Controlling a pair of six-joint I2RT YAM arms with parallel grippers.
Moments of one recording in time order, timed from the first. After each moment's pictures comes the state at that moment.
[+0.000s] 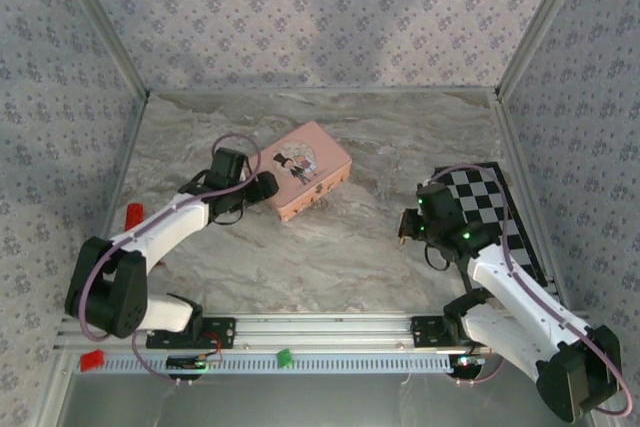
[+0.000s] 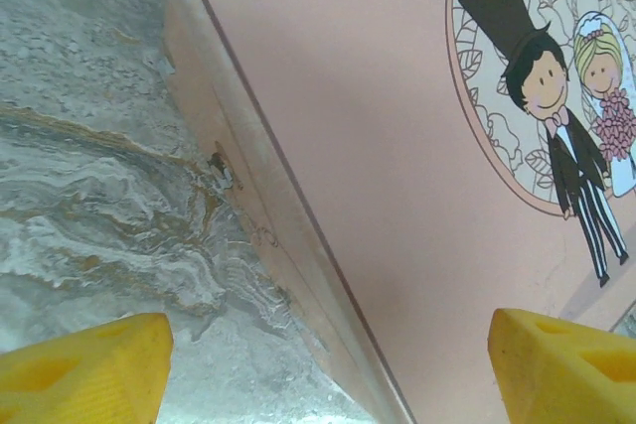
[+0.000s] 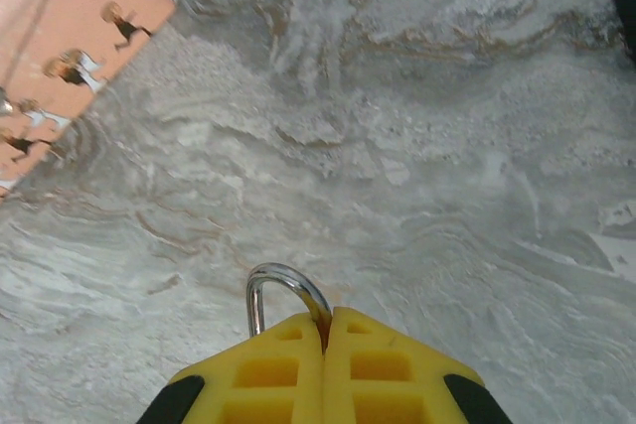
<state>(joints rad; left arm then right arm) -0.41 1.33 0.80 -0.34 0.07 -0.72 0.46 0.89 0.61 -0.61 0.07 0.55</state>
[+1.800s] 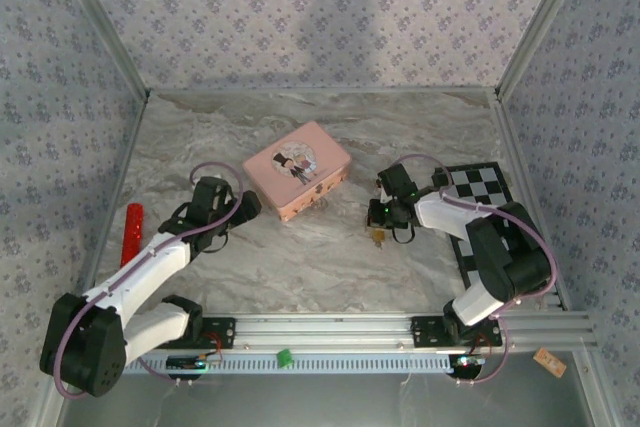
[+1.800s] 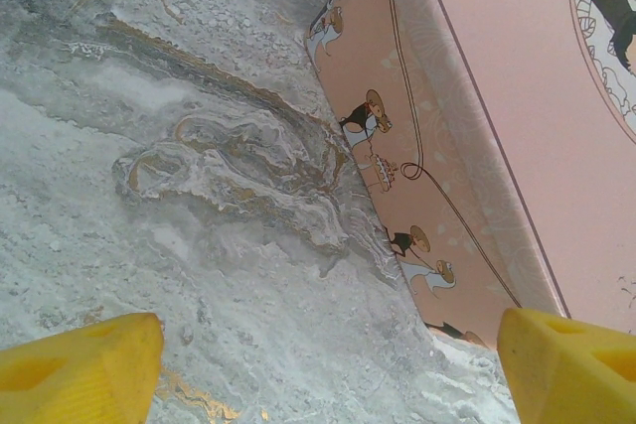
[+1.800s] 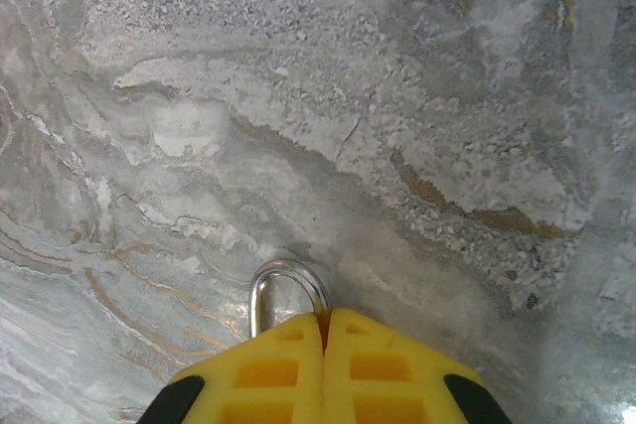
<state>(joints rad) -0.39 1.05 0.55 -0.31 -0.05 -0.73 0.46 1.57 0.76 -0.30 -0.16 0.50</state>
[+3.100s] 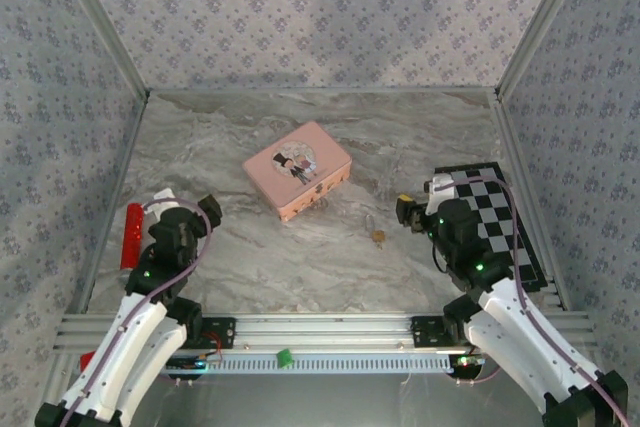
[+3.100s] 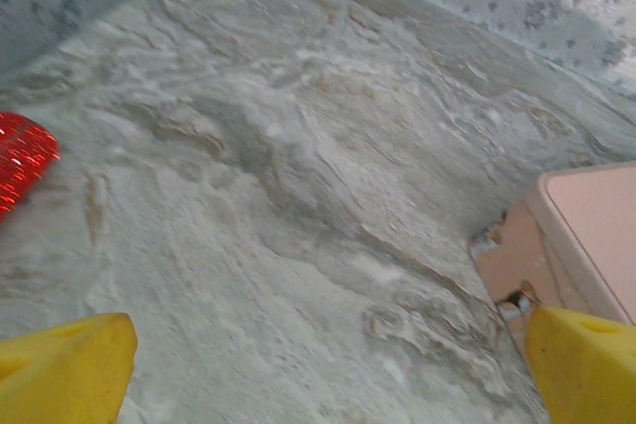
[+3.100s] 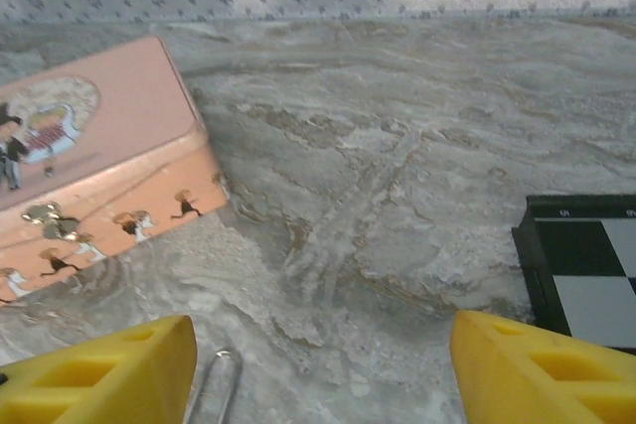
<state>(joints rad) -0.30 0.50 0.38 -0.39 -0.47 -0.57 0.45 0.61 0.41 -0.20 0.20 0.19</state>
